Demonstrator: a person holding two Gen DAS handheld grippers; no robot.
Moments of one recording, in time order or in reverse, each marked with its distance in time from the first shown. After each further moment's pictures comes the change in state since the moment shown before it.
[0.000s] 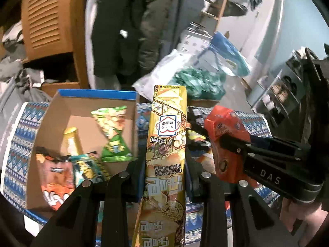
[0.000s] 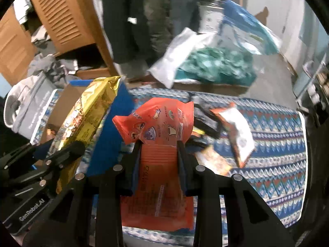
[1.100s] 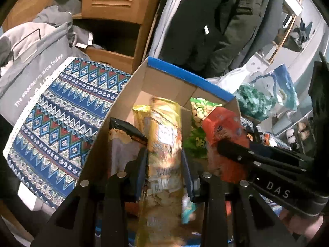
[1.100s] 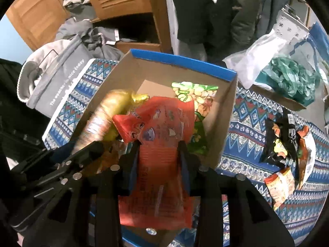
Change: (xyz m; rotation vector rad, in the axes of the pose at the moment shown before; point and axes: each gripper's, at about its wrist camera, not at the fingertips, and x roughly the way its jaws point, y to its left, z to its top) left arm 0.007 0.167 -0.030 -0.296 0.015 0.103; right arm 0.090 0.159 0.017 -0.169 0.128 0.149
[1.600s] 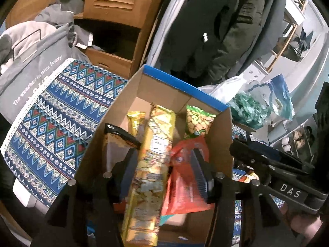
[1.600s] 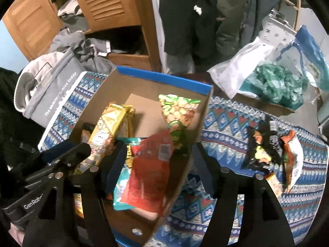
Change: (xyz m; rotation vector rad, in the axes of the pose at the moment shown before) left arm -0.007 -0.013 0.010 -0.035 -0.015 -0.021; right arm -0.028 -0.025 0.005 0.017 -0.070 -0.051
